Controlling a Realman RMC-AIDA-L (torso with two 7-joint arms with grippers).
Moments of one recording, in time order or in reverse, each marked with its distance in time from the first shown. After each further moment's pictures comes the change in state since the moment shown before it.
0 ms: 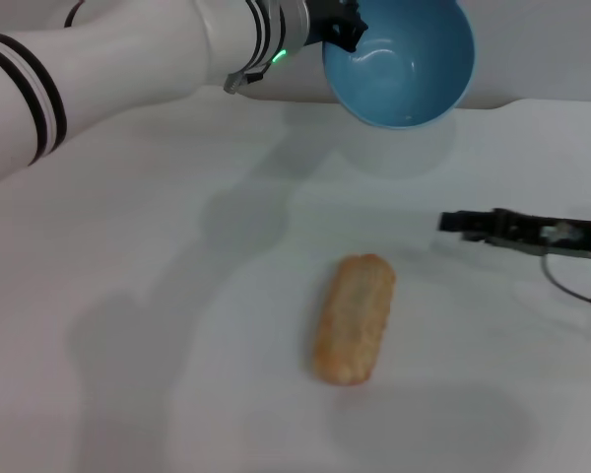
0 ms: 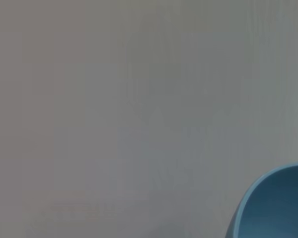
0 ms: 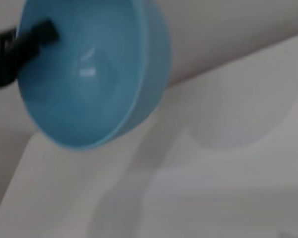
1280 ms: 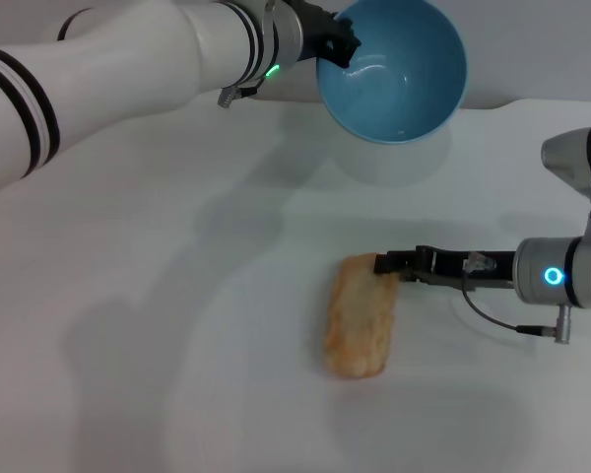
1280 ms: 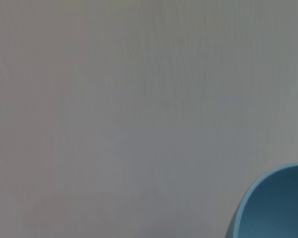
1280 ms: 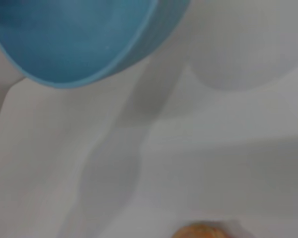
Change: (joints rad) left arm 0.026 -0.002 0.002 0.011 0.000 0.020 0.006; right arm 0.146 0.029 -0.073 0.271 0.033 0.185 -0.007
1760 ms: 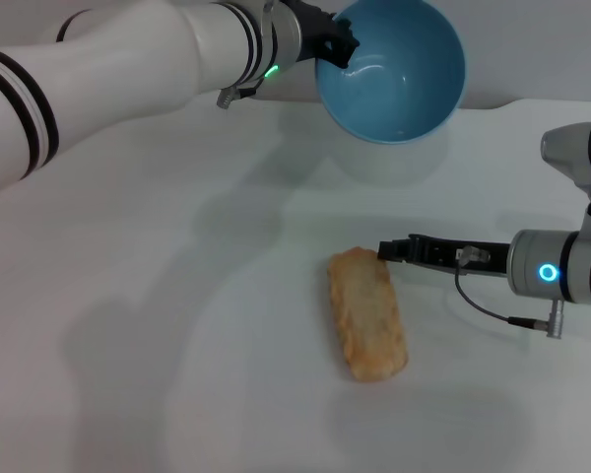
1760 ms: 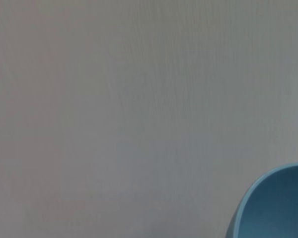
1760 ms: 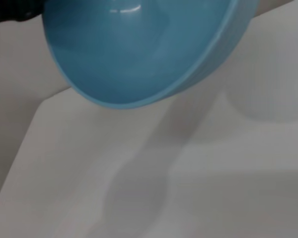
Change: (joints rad) left arm 0.003 0.000 0.000 0.000 0.000 -0.002 -0.002; right arm 0.004 -0.003 -0.004 0.042 0.139 -0.007 -0.190
